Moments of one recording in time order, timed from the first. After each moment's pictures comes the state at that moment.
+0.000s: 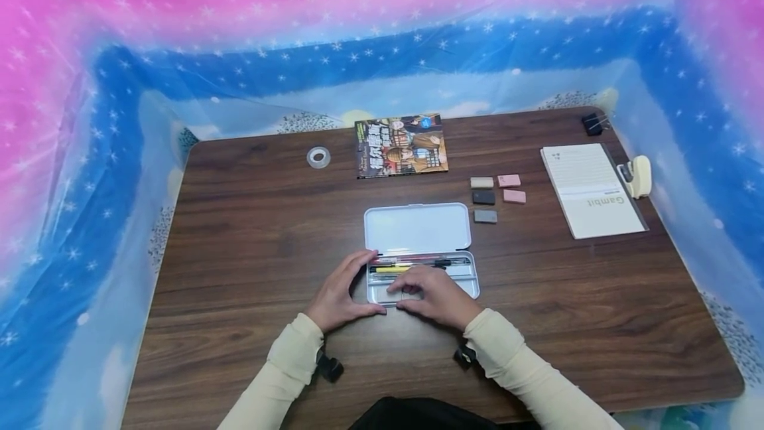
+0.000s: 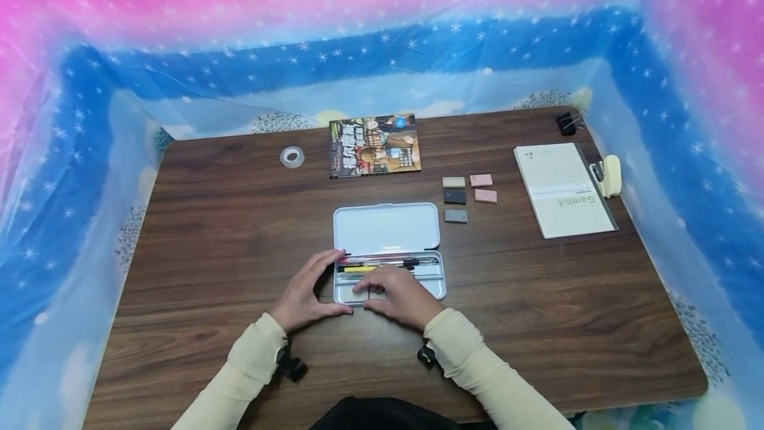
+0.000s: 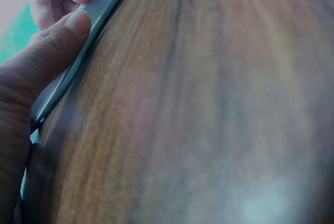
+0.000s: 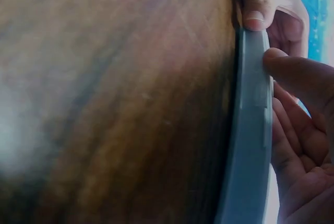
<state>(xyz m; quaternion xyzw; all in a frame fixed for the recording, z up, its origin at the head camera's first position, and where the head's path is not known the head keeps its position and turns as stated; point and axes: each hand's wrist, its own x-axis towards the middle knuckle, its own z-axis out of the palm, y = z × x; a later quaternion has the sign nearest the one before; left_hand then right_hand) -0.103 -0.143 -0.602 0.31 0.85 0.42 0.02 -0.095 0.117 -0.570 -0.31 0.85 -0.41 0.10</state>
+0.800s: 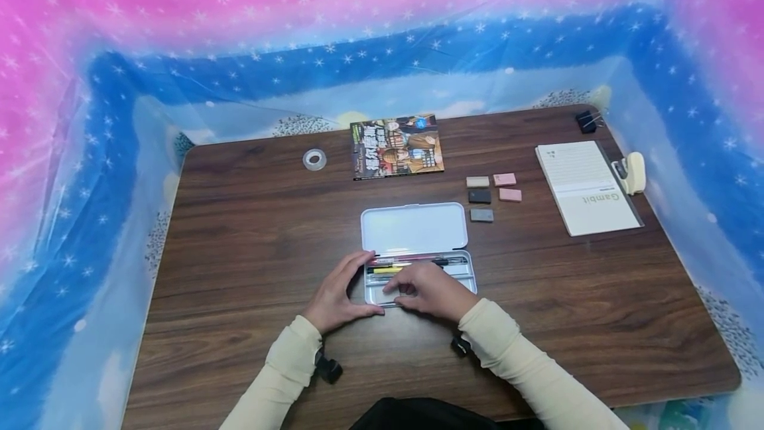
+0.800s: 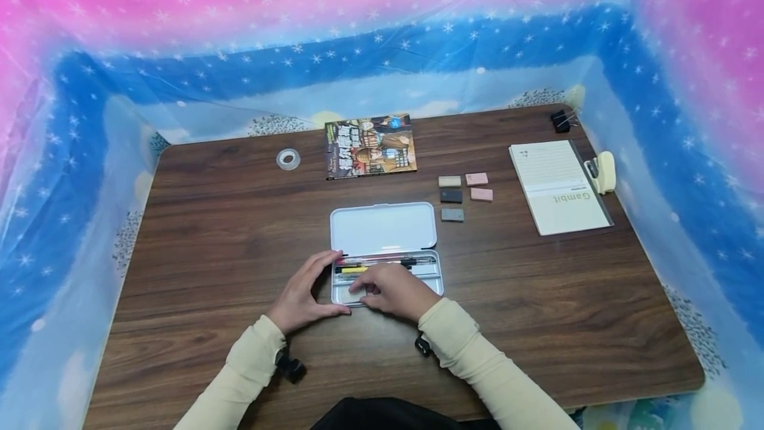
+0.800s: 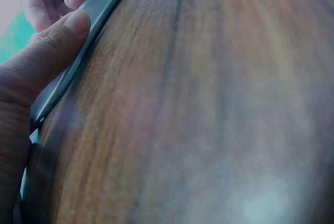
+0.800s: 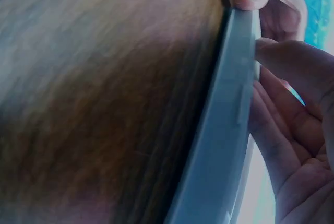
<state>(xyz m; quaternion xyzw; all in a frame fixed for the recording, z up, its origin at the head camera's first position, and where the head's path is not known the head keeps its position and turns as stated) -0.104 -0.142 -0.601 0.31 0.85 0.42 0.01 -0.108 0.114 -0.559 -0.35 0.86 -0.35 0.13</state>
